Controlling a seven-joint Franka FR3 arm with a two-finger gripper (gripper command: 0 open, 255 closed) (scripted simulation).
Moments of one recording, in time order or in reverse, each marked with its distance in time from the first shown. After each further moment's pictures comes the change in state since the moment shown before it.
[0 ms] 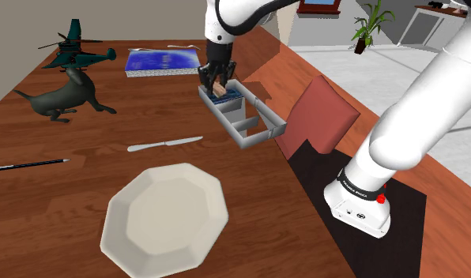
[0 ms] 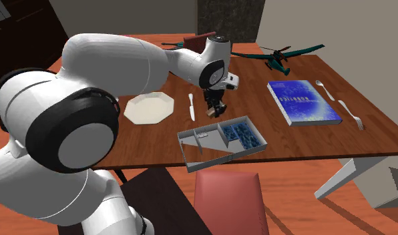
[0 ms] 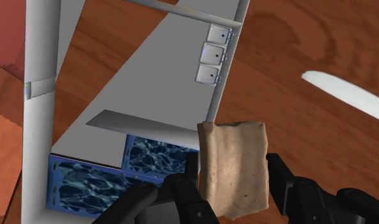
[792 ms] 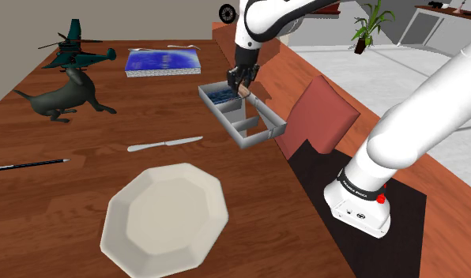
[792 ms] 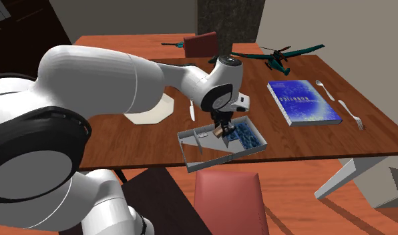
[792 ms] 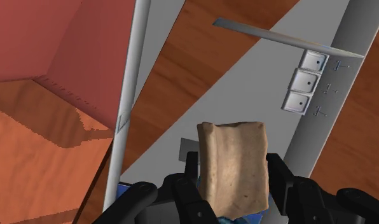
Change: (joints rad) arm -0.064 -0.131 -0.101 -0.206 0.033 0.067 -0.191
